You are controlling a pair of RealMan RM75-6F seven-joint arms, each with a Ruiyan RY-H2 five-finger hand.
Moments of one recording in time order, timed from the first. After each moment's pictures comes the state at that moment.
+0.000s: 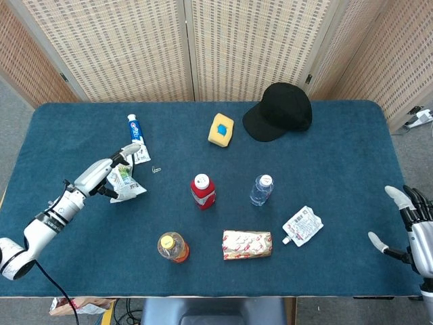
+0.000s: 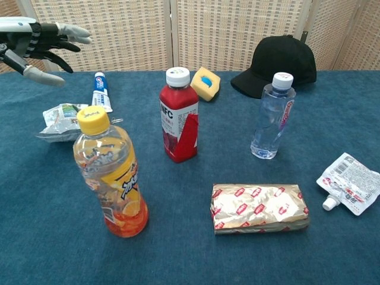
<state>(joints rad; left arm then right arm) -0.79 -1.19 -0.01 -1.26 1.57 1.02 -1.00 0.02 -1.01 0.07 -1.70 -1.62 1.62 0.27</state>
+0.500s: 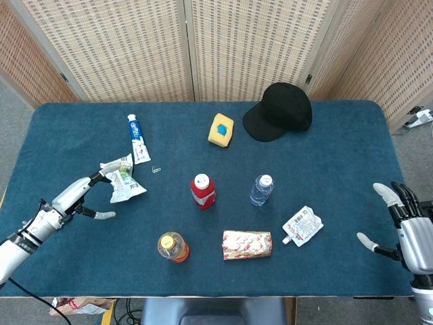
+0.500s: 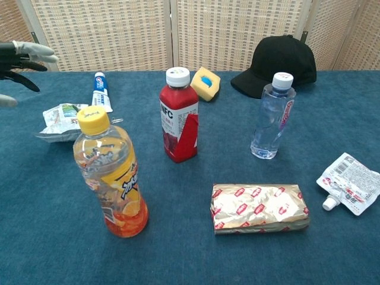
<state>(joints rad) -0.67 -1.14 0.11 -1.23 1.69 1.15 -1.18 0.04 -1.00 0.07 -1.76 -1.64 1.61 0.23</state>
